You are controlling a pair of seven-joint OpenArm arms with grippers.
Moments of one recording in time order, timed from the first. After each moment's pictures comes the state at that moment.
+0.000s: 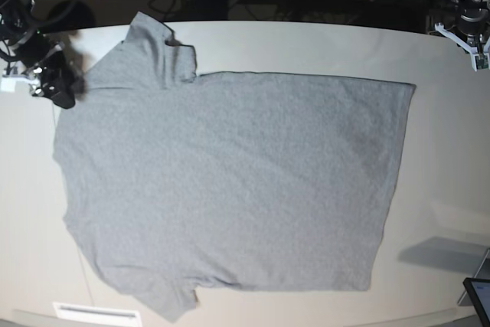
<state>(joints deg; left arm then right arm) 15.4 -4.9 -65.2 100.4 16.5 -40.8 33.2 -20.4 12.2 34.5 83.5 79.4 0.9 -54.6</state>
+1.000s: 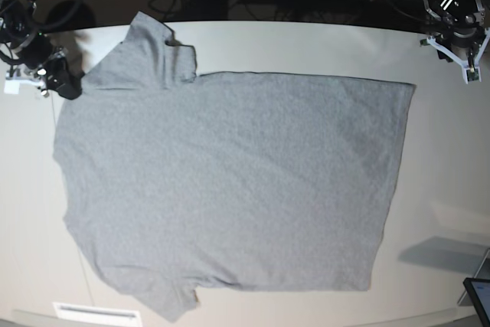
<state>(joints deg) 6.7 -4.2 -65.3 92.4 25.2 -40.6 33.1 -18.7 11.0 35.0 83.8 75.9 0.2 -58.6</state>
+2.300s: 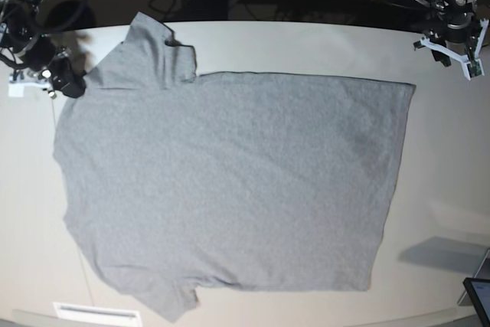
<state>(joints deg) 8.6 4.2 -68.4 108.6 13.4 -40.7 39.5 -17.1 10.2 35.0 84.0 69.7 -0.4 -60.9</state>
